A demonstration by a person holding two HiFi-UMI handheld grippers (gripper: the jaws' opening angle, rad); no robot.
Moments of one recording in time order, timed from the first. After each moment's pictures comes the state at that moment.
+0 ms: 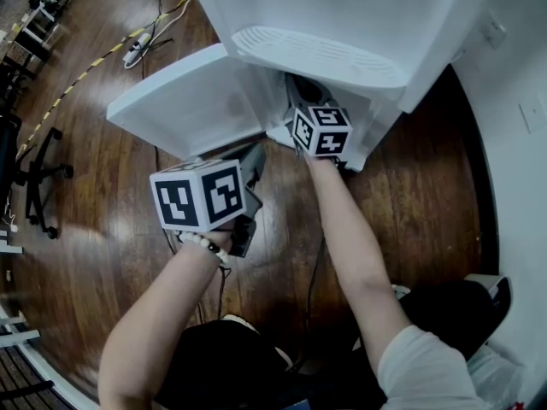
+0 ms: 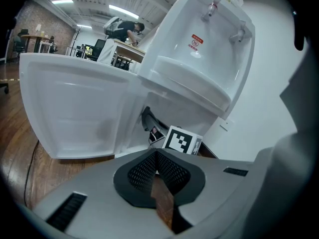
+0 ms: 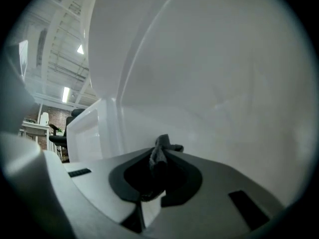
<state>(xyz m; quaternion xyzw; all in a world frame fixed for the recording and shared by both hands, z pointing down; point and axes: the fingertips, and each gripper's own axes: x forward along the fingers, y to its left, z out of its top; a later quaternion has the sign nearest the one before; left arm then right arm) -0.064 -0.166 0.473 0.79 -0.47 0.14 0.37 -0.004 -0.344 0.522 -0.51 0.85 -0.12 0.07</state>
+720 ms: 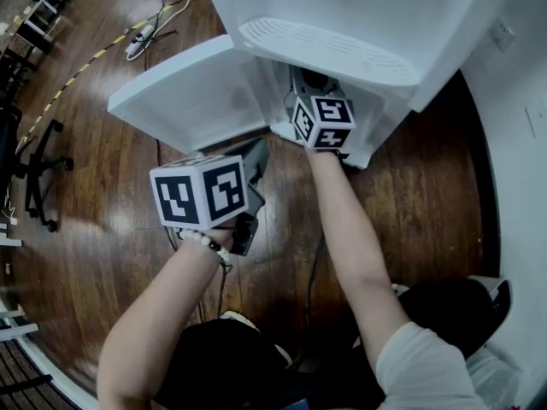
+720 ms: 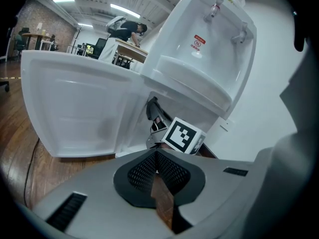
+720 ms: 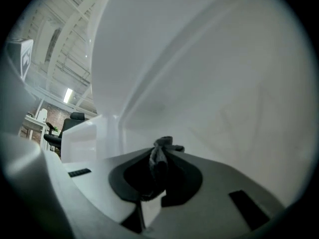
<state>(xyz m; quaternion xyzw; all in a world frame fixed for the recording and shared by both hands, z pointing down) -0.067 -0.165 0.475 0.79 -0.47 0.14 0.37 -0.004 -0.349 0.477 -0.53 0.84 -0.06 0.12</state>
